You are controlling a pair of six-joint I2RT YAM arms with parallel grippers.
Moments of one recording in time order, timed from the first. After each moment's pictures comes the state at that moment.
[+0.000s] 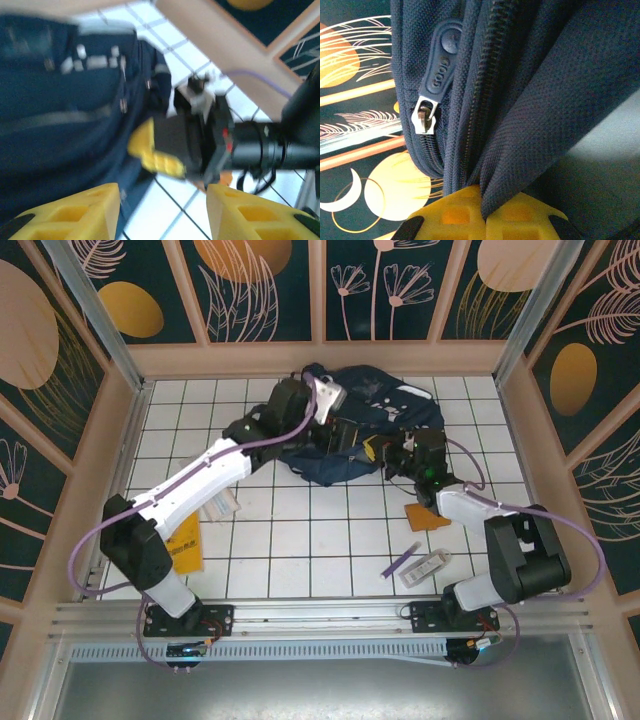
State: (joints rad) left arm -0.72 1.63 1.45 -0.40 0.31 -0.32; right arm 0.33 1.45 0.66 0.49 -0.46 1.59
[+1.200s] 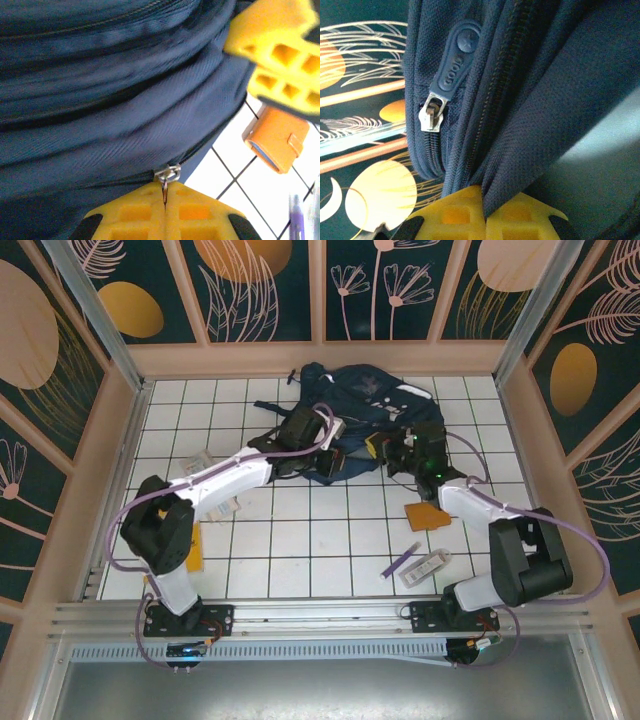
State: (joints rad) left arm -0.71 1.75 1.32 -0.34 0.22 -0.29; right arm 0.30 1.42 0.73 0.29 -0.44 1.49
